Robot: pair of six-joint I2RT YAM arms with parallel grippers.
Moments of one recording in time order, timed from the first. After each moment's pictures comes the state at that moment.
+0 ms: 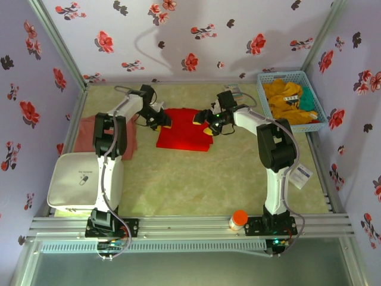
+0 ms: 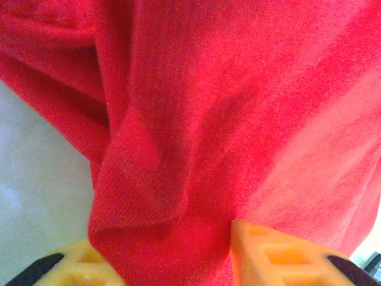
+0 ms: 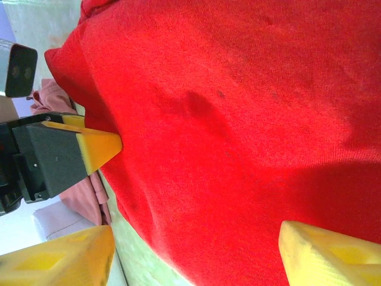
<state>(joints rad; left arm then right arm) -0.26 2.38 1.95 -1.01 0.57 -0.21 0.37 2.06 1.46 -0.39 -0.65 0.78</state>
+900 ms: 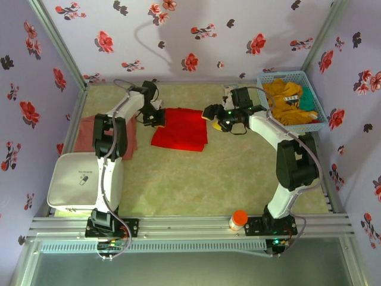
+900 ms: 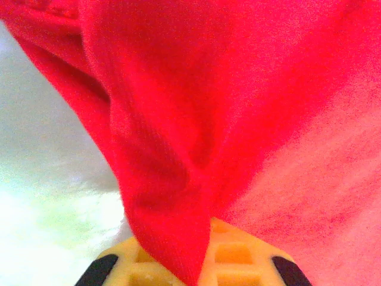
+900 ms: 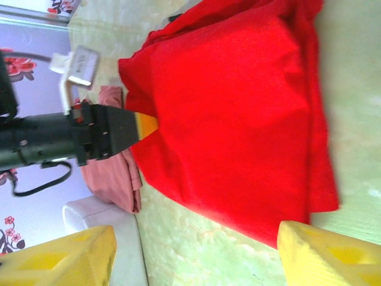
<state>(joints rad) -0.29 2.33 2.00 -1.09 0.31 -0.23 0.33 1.76 1.29 -0.41 -0.62 0.78</state>
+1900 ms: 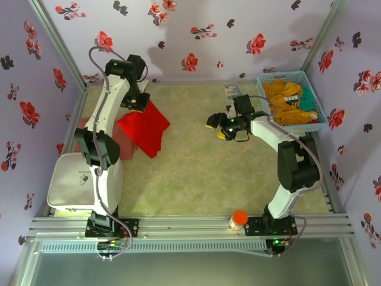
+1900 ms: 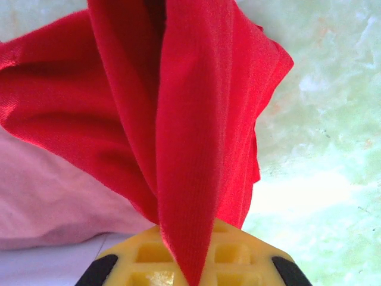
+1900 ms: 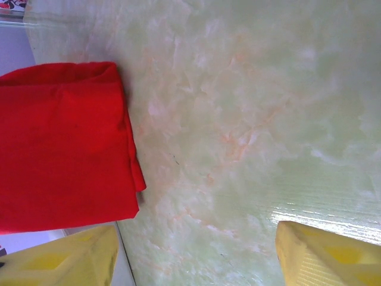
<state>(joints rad) -0.30 2.12 2.37 -1.64 -0.05 -0.09 0.31 1.73 1.19 -0.42 -0.61 0.79</state>
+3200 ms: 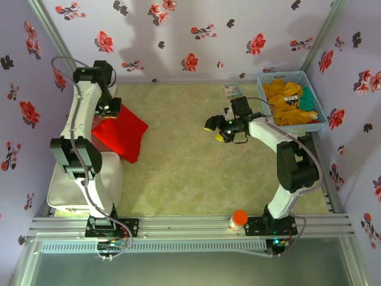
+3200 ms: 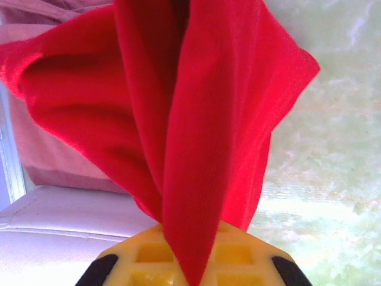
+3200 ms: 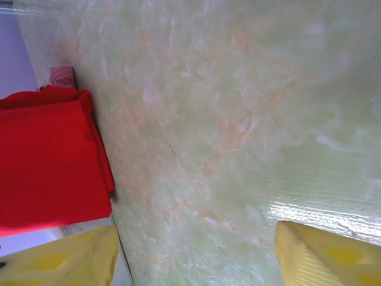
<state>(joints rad) -0.06 1.90 2.04 -1.53 -0.09 -0.09 0.34 1.74 1.18 -0.42 -0.61 0.79</state>
